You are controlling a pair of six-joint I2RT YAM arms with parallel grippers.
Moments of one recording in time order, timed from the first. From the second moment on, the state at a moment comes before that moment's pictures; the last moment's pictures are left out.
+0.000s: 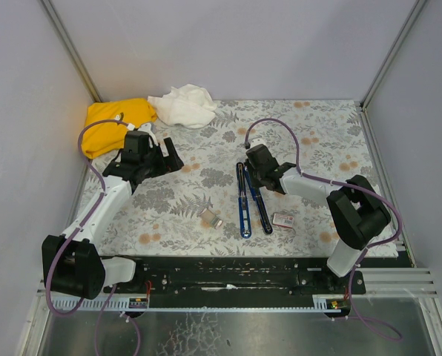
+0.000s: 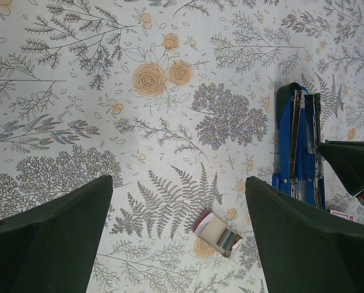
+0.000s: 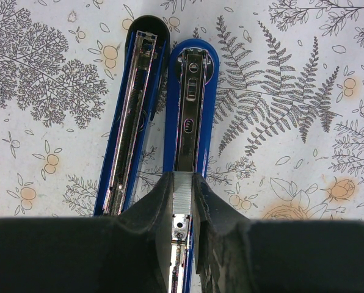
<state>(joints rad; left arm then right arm) -0.17 1.25 0.96 -0.43 0.15 -0.44 0.64 1.72 1.03 -0.18 0.21 0.26</state>
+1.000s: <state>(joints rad) -0.17 1.25 0.96 -0.43 0.15 -0.44 0.64 1.73 1.03 -0.18 0.21 0.27</state>
